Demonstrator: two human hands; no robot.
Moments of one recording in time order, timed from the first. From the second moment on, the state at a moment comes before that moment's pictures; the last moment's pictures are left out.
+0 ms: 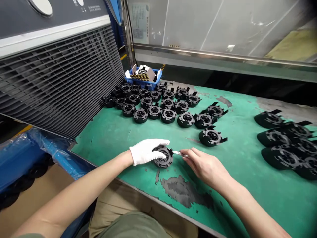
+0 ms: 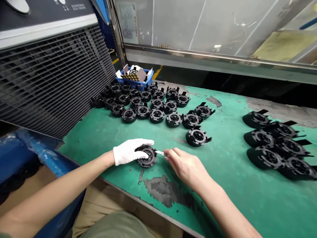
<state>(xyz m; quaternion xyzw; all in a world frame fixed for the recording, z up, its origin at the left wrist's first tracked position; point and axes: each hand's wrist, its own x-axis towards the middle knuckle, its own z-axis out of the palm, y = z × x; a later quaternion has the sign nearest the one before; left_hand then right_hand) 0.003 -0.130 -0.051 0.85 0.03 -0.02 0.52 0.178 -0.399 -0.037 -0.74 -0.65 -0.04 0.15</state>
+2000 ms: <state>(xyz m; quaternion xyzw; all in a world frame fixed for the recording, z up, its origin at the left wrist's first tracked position) 0.008 -0.135 -0.062 0.91 -0.06 0.04 0.41 0.157 -0.409 -0.030 -0.72 -0.69 -0.08 0.00</state>
